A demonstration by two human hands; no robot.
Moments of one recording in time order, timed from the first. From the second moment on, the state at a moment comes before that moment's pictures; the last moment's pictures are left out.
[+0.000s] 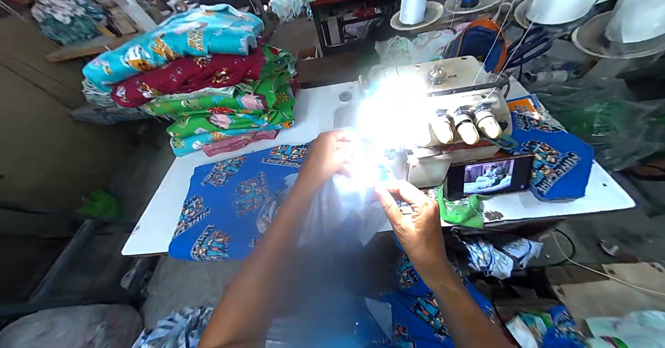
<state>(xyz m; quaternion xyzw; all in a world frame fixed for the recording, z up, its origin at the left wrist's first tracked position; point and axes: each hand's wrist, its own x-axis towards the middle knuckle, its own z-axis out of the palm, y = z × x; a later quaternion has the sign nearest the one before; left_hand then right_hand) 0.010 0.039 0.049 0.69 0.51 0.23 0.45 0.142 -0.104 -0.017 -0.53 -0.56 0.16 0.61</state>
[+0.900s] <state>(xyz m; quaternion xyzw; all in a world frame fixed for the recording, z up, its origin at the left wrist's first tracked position) 0.016 0.026 0.052 0.52 0.48 0.33 0.62 0.146 -0.119 -0.040 -0.51 -0.53 0.30 0.61</state>
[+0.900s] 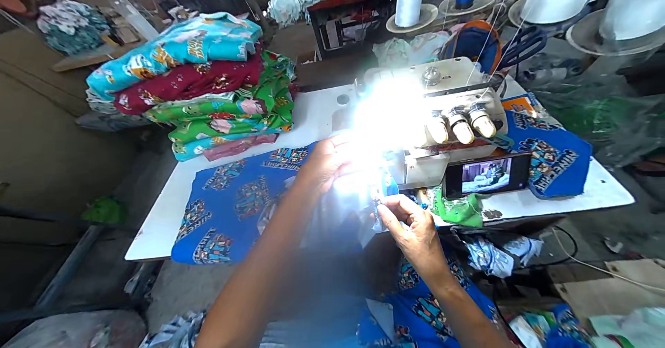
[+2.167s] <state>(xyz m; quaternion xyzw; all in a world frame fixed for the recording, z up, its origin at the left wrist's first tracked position) -0.018 -0.016 0.093 0.49 0.27 0.48 0.67 0.156 -0.053 -0.010 -0.47 -0.56 0.23 0.65</state>
